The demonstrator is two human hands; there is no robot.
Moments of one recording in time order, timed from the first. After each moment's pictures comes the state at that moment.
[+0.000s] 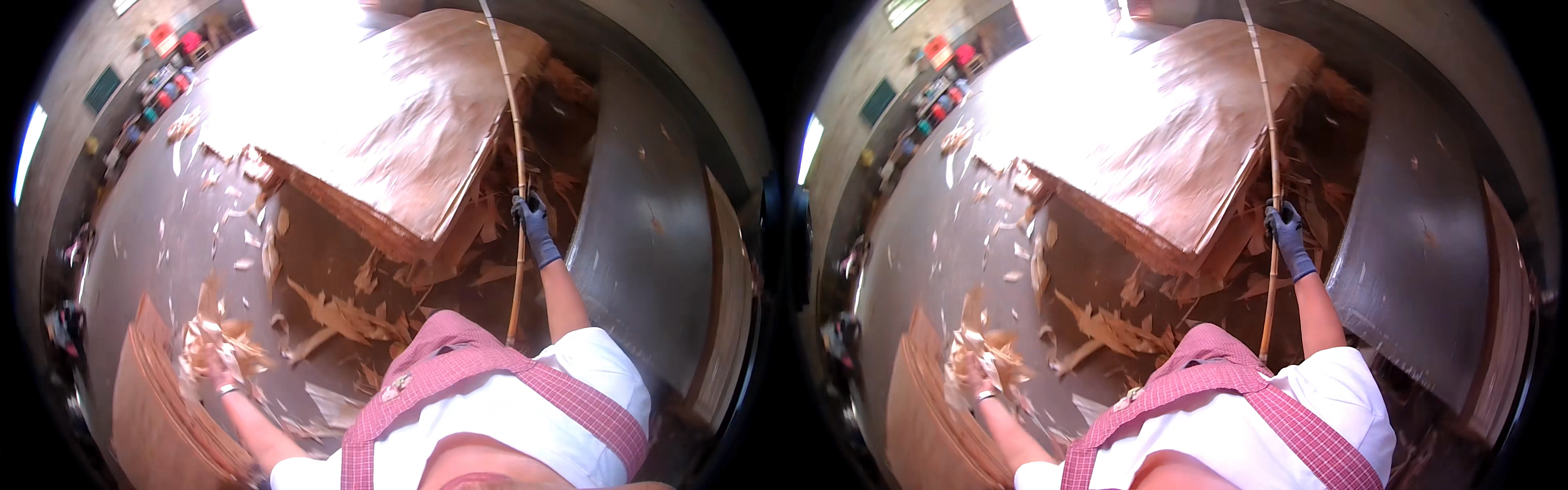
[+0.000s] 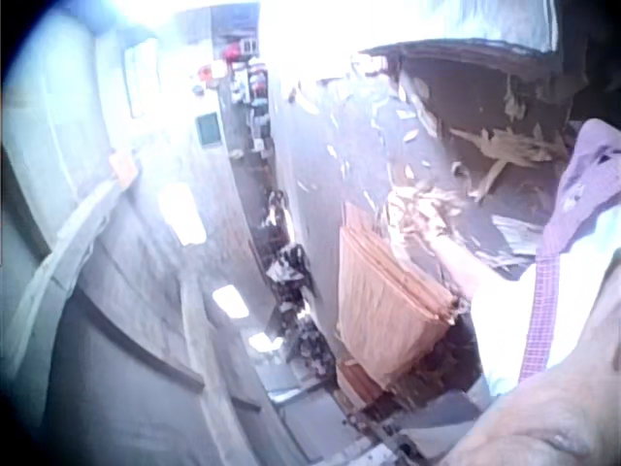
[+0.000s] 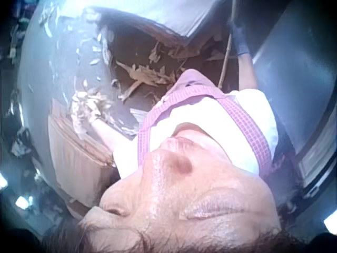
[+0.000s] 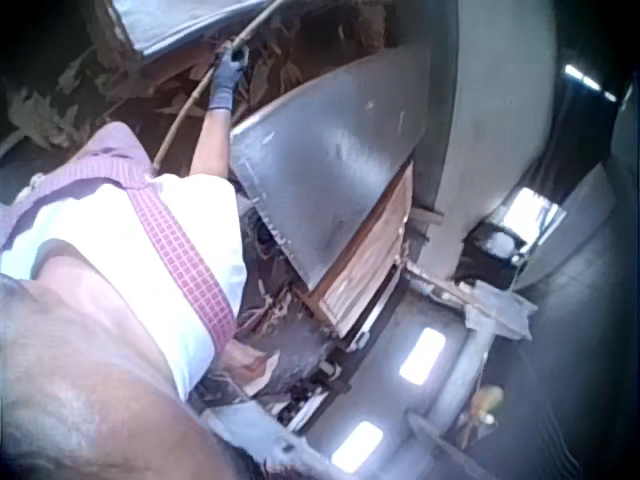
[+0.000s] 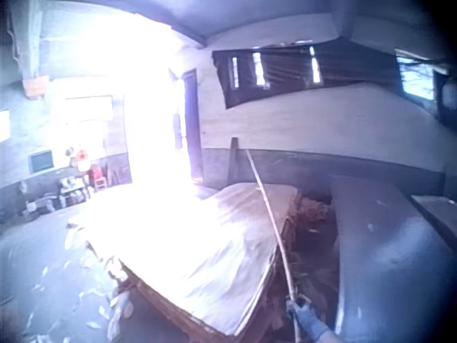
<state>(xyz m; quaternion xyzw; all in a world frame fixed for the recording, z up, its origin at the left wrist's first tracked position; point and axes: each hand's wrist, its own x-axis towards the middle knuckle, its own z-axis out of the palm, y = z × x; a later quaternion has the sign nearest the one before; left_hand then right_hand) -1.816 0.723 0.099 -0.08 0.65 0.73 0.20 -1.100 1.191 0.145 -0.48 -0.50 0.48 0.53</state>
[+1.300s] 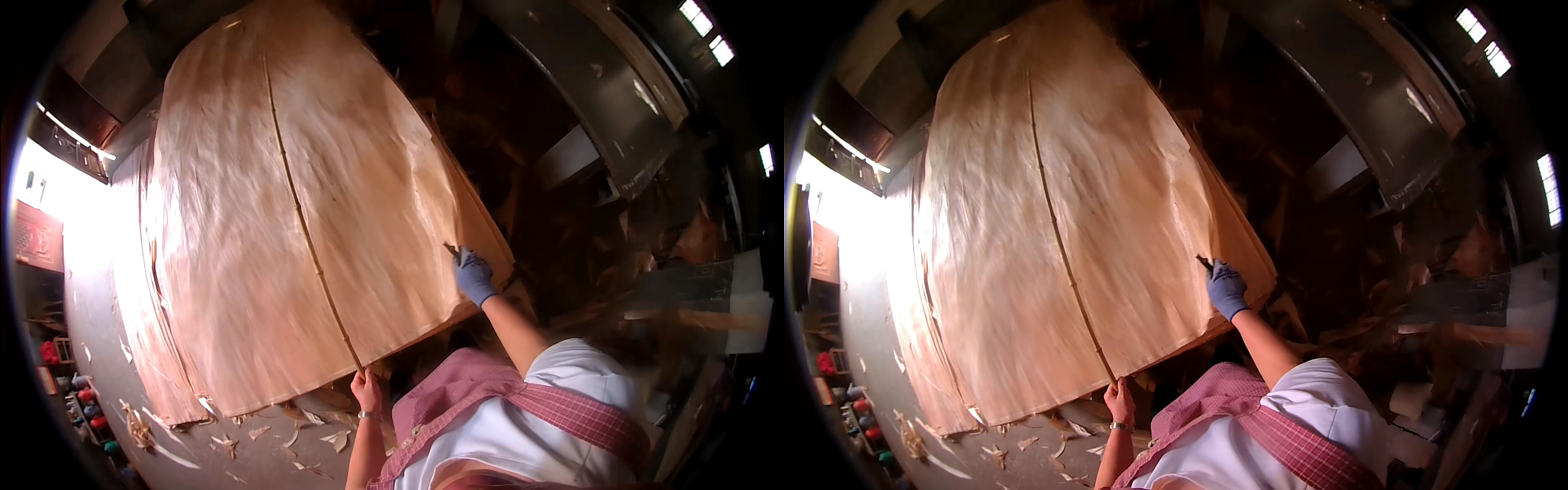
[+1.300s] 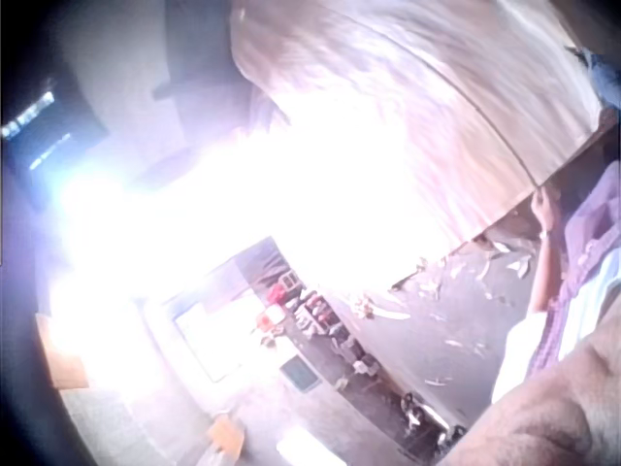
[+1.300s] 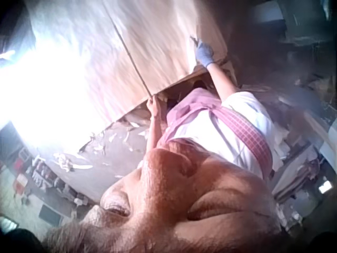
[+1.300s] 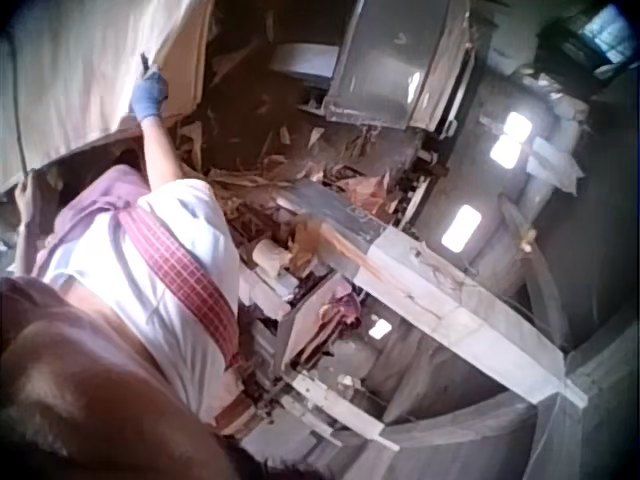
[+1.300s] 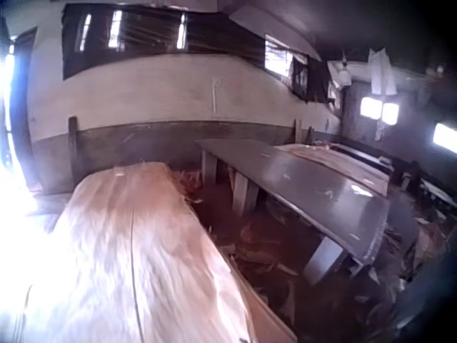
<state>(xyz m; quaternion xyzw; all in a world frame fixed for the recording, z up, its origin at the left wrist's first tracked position) -1.936 1.492 -0.107 0.36 0.60 0.24 0.67 -1.537 1.473 -0.078 -0.95 -0.28 0.12 0.06</state>
